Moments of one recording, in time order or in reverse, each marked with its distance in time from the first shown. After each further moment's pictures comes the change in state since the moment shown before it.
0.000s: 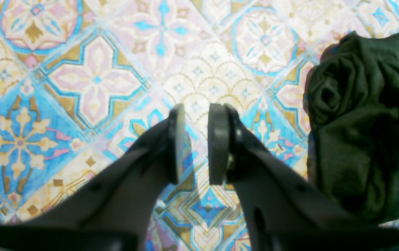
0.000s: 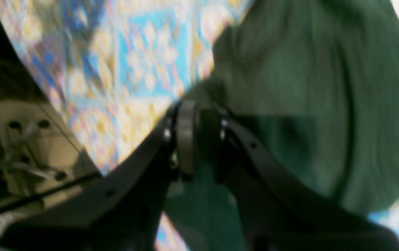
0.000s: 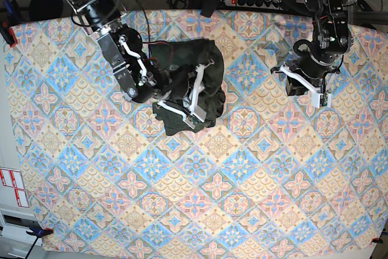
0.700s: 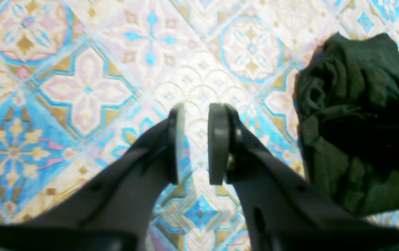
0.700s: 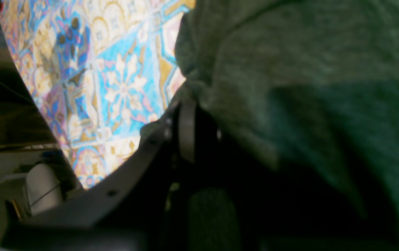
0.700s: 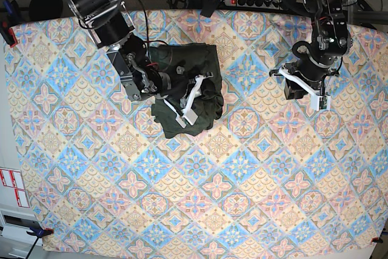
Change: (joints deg) left arm -0.6 0.5 0.2 0.7 -0.2 0.0 -0.1; right arm 4.6 -1.8 0.4 -29.0 4.1 4.3 16.8
